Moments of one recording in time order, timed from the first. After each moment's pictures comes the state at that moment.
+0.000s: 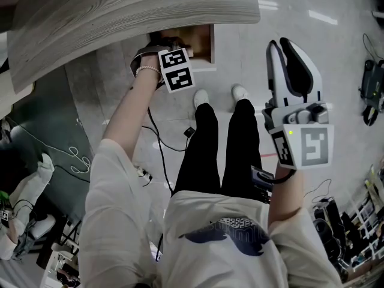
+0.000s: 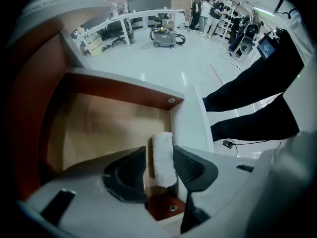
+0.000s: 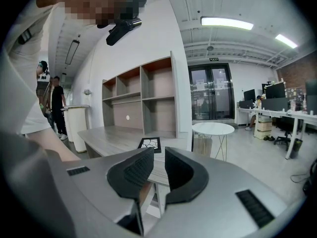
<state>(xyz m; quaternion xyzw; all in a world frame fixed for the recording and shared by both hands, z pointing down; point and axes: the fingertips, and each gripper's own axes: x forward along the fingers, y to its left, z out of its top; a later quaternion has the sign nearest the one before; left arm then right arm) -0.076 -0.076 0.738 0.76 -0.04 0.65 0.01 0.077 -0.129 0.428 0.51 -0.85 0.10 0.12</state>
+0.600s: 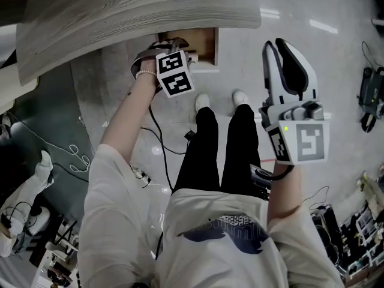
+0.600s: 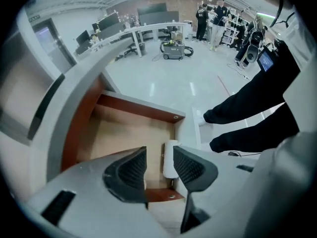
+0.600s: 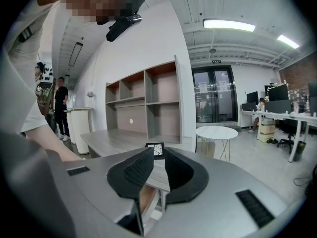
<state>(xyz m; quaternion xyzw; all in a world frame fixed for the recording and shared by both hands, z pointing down) -0.075 -0.084 0.681 0.79 -0.09 0.60 0.00 0.060 -0.124 0.404 0.50 -0.86 0.09 0.11</state>
